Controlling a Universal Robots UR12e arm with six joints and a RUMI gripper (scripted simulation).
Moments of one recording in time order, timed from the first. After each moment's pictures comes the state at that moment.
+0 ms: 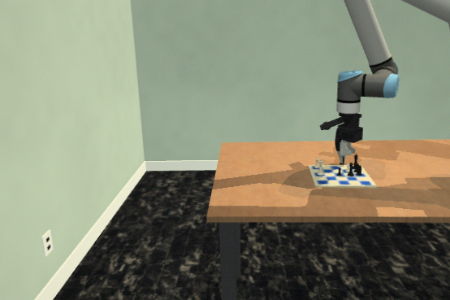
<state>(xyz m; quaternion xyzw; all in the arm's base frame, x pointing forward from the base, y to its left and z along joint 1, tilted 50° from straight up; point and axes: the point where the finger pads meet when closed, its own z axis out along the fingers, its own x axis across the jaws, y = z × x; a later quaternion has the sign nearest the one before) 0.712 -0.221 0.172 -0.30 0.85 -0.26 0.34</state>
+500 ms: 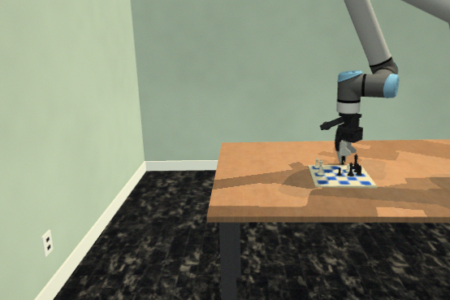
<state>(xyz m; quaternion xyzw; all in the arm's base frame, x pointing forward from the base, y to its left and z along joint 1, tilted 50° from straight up) 0.712 -0.221 0.172 -0.30 0.85 -0.26 0.34</state>
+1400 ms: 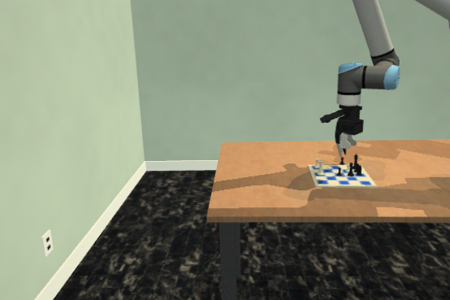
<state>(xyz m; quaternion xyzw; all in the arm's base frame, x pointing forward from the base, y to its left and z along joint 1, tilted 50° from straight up) 0.688 -0.213 0.193 -0.30 0.85 -0.26 0.34</state>
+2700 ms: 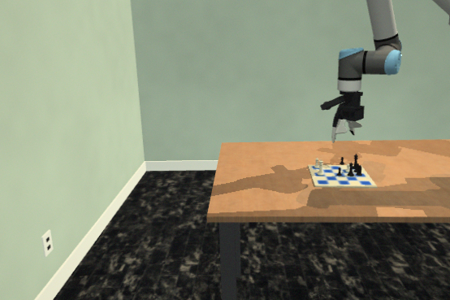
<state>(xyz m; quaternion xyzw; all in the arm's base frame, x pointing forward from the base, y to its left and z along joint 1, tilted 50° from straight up) 0.646 -0.200 0.230 -0.30 0.85 -0.26 0.34</state>
